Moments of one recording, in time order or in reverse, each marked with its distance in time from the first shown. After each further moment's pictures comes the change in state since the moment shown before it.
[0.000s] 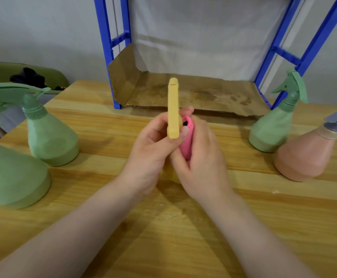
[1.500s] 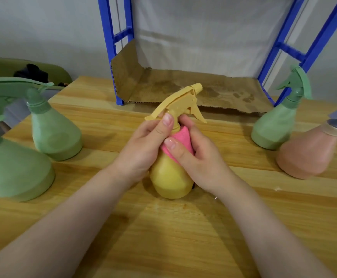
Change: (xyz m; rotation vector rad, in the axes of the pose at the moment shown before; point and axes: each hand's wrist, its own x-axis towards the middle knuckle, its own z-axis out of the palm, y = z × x) left_hand 0.001 0.013 -0.013 0.192 0.003 -0.129; right_hand 0.004 0.015 -0.006 0.498 -0.431 0.229
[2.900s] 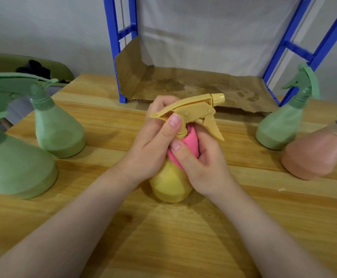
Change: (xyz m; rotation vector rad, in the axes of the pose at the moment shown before) left_hand 0.007 -0.007 -0.003 0.307 -0.019 0.351; right_hand -0.002 -0.002 0.019 0.140 0.198 -0.234
